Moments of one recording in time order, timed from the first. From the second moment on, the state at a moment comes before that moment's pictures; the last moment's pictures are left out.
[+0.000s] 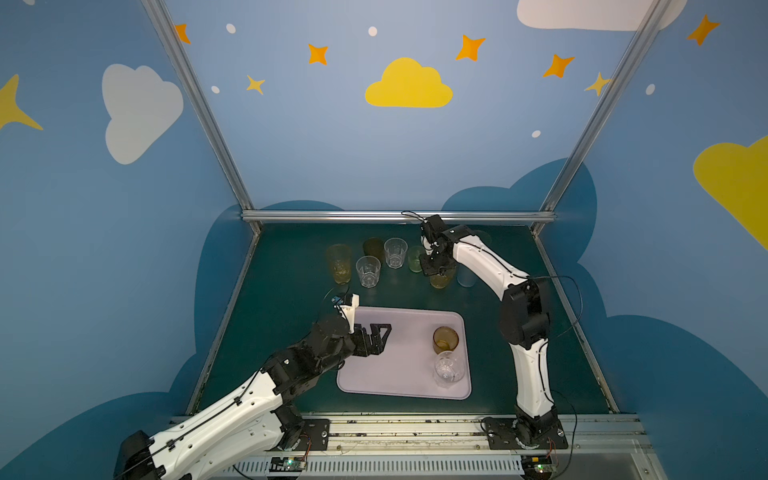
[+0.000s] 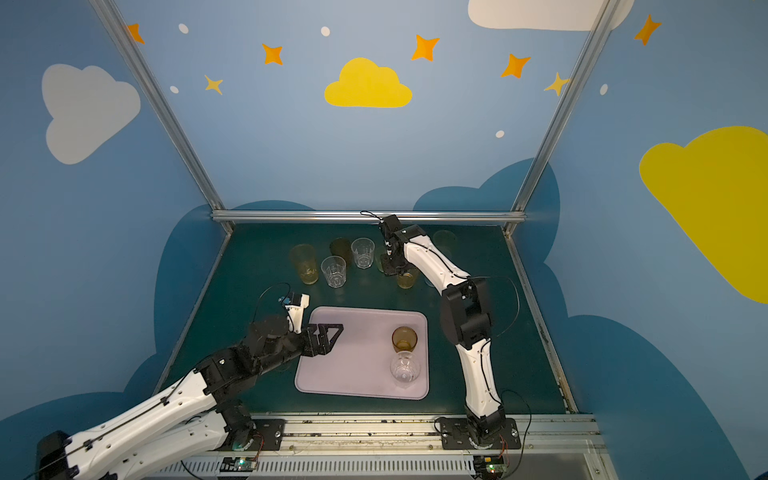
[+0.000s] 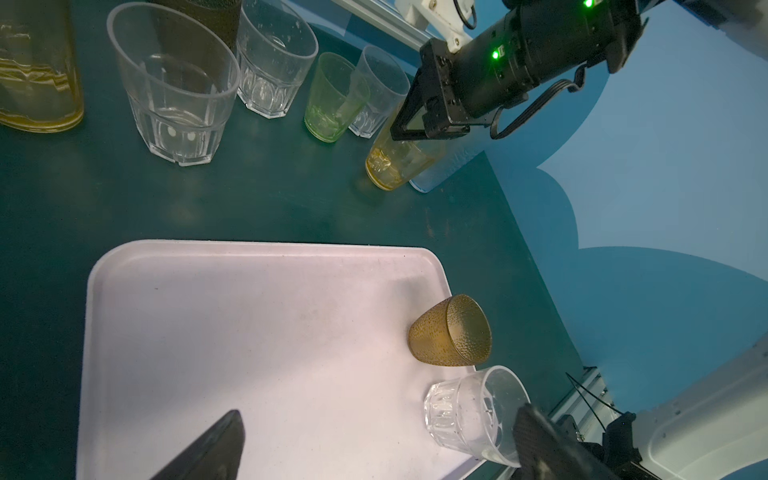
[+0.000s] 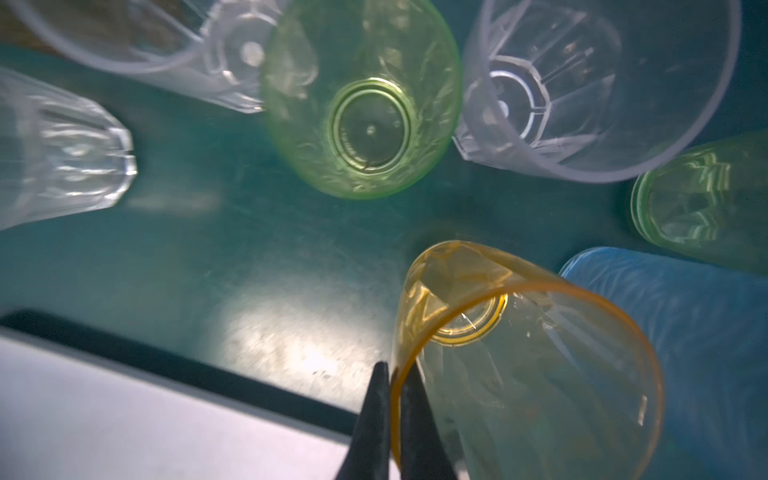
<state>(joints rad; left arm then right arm) -0.82 0.78 0.59 -0.30 -0.07 -0.74 0.55 2.14 1.96 -1.02 0.09 0.19</state>
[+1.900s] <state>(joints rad) -0.82 0.56 0.58 -0.47 -0.03 -0.88 1.01 1.46 1.41 -0.89 0.08 0.49</state>
